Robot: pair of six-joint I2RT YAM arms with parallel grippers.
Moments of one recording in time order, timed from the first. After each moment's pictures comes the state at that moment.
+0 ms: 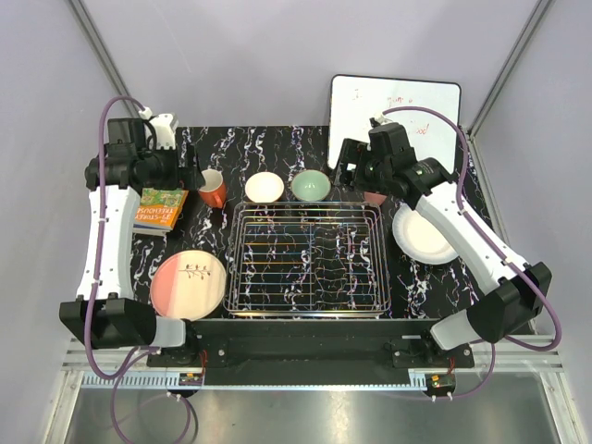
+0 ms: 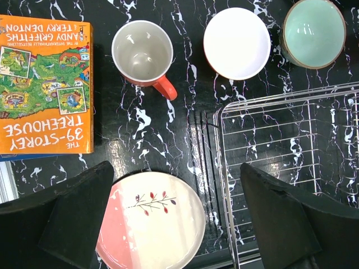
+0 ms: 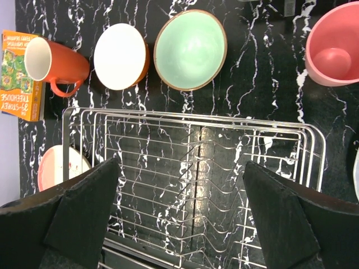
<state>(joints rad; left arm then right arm) 0.09 1.37 1.57 -1.01 0.30 0.06 0.50 1.47 1.51 -0.71 0.03 0.59</state>
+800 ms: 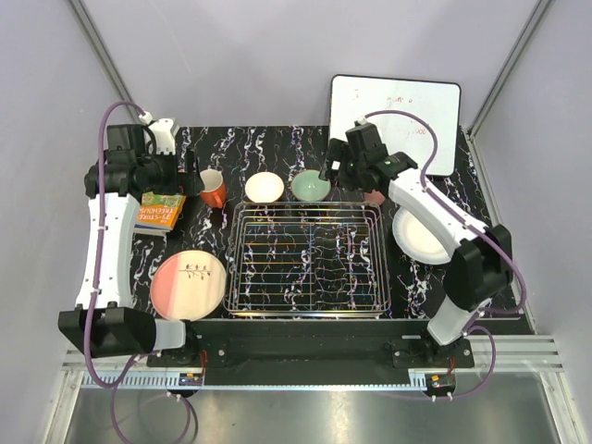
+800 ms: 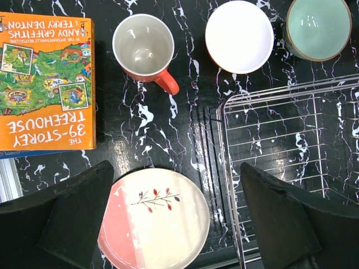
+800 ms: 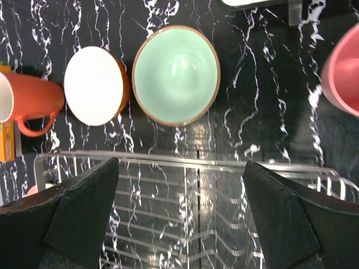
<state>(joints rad) 0.09 1.32 1.52 -0.99 0.29 0.08 0.50 1.67 1.53 -0.59 0.09 0.65</state>
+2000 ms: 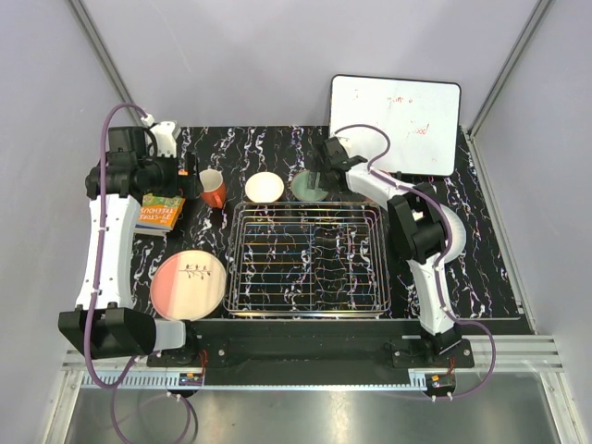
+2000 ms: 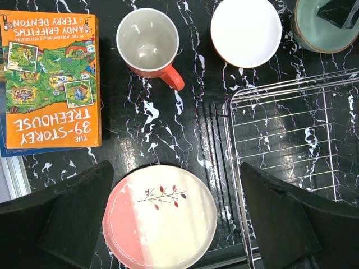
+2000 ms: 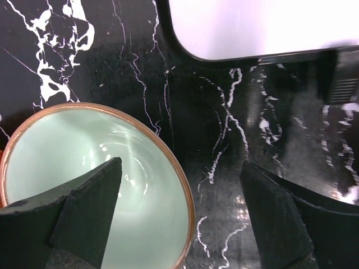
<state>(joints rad) 0.09 1.31 1.50 -0.99 0.28 0.11 0.50 2.23 1.76 -0.43 0.23 0.57</state>
